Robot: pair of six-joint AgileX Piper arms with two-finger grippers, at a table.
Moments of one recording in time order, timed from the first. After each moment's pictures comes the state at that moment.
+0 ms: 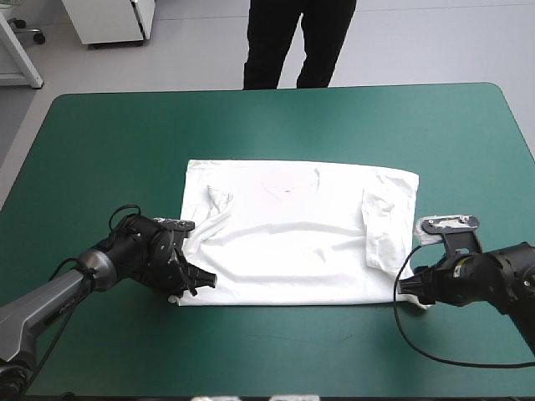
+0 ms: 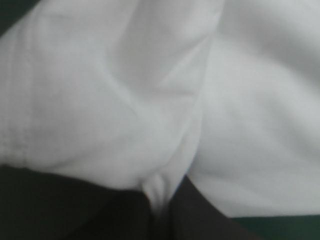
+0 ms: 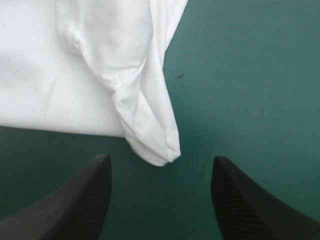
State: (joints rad) left arm -0.46 1.47 -0.83 0.03 0.92 -0.33; right arm 0.25 0.98 -0.79 -0.02 1.03 0.13
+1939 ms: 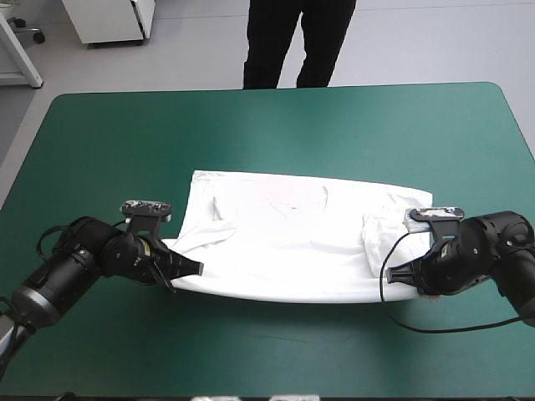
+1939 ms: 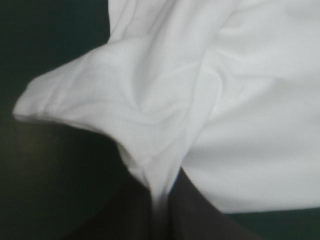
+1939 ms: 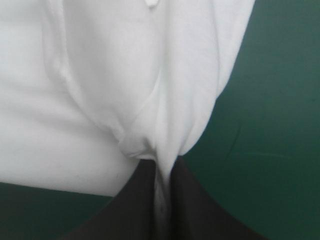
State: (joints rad) left arm -0.46 1.17 -0.90 0.01 1.01 -0.30; right arm 0.25 1.14 -0.91 0.05 1.18 0.14
